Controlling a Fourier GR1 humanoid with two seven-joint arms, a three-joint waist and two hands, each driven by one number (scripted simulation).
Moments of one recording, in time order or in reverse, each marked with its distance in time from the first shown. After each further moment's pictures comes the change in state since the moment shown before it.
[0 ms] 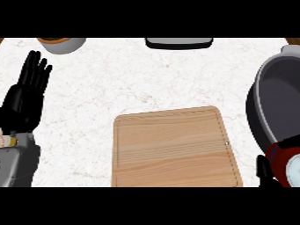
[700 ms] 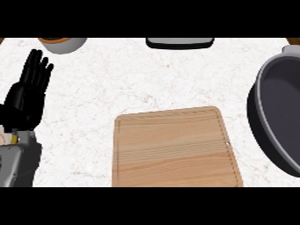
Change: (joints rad) left arm -0.017 -0.004 0.003 0.014 -0.002 0.001 0.007; right arm -0.142 -0.200 -0.694 0.425 -0.572 -0.048 -0.392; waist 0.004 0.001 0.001
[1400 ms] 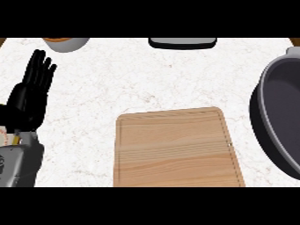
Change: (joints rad) left arm 0.005 -0.012 -0.010 -0.013 -0.006 -0.007 0.003; right arm -0.167 -0.152 -0.045 0.635 -0.029 -0.081 -0.201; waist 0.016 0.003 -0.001
